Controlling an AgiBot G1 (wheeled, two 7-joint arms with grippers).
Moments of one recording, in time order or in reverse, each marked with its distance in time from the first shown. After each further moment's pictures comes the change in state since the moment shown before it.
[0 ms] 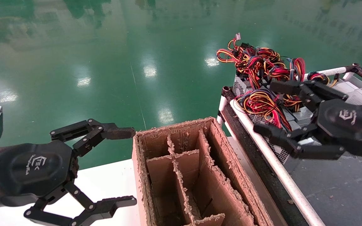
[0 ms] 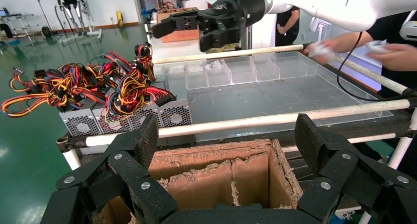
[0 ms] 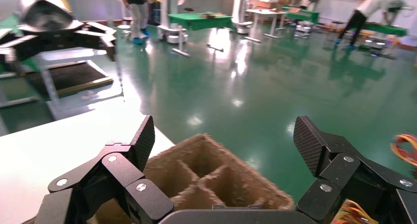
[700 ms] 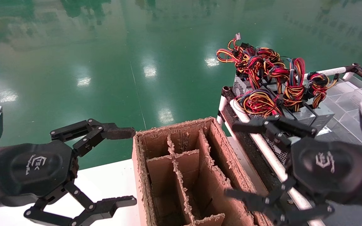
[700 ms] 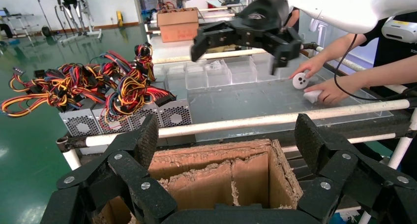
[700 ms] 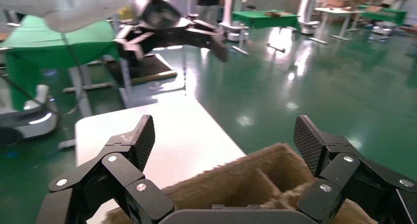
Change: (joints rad) left arm 0.000 0.000 0.001 0.000 -0.001 0.000 0.001; right arm -0.024 -0.013 -0.049 0.149 0.038 -0.093 0.041
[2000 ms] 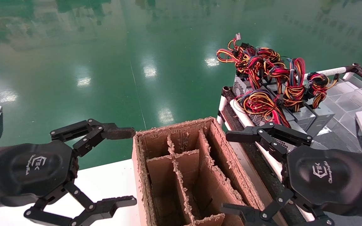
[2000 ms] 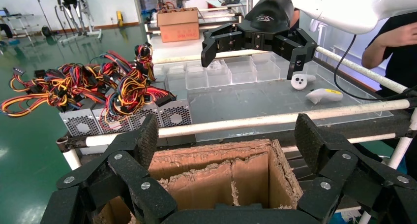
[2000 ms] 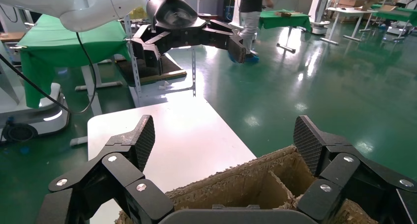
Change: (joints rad) left arm 0.000 0.000 0.000 0.000 0.000 0.000 0.000; right arm -0.004 -0.002 -0.008 0.025 0.008 -0.016 0.007
